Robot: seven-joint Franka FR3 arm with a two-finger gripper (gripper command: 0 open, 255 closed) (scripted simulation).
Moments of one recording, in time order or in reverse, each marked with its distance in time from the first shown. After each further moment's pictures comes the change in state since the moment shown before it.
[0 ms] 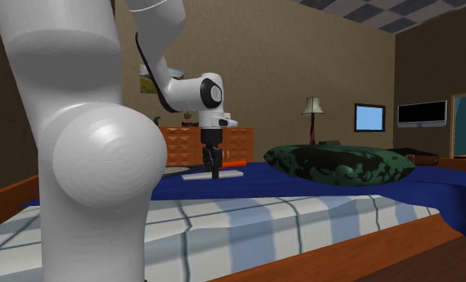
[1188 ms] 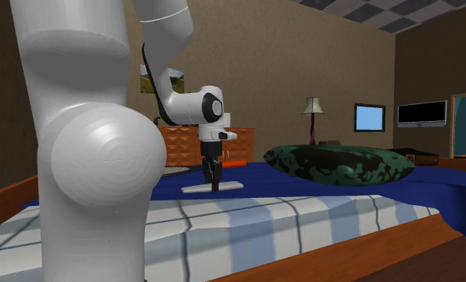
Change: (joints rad) arm -0.010 0.085 0.021 -0.046 -0.050 0.121 0.041
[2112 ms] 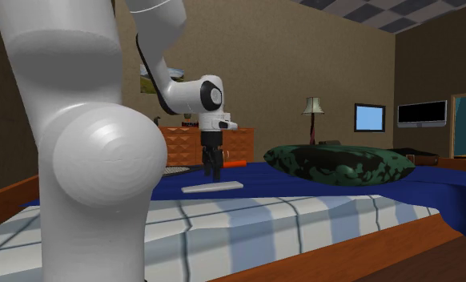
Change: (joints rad) arm 0.011 -0.080 -0.022 0.027 0.048 -0.101 -0.047
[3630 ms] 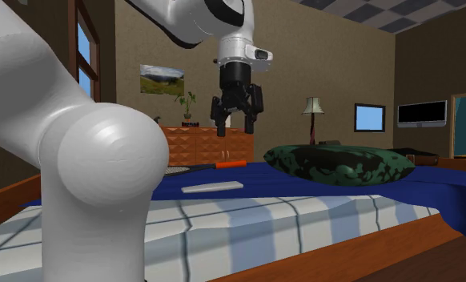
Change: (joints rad) arm 0.025 -0.602 -0.470 -0.093 -0.120 -0.653 -0.732
